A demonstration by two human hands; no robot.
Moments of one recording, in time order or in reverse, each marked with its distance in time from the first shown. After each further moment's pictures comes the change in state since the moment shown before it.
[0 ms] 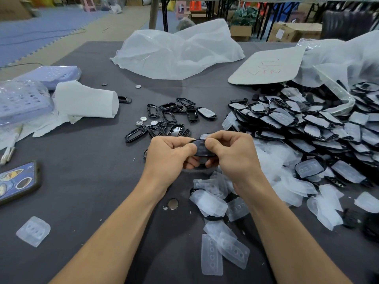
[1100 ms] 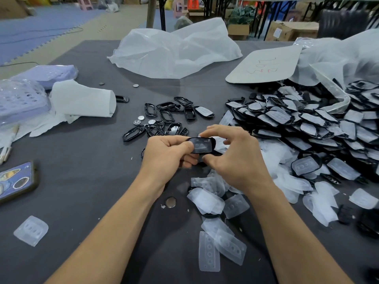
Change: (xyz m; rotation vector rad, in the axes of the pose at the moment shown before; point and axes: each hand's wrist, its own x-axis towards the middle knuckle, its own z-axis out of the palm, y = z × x) left_hand 0.002 -0.001 -0.001 -0.051 -0.014 -0.092; right_hand -0.010 -0.006 -0.020 -0.579 -0.038 -0.312
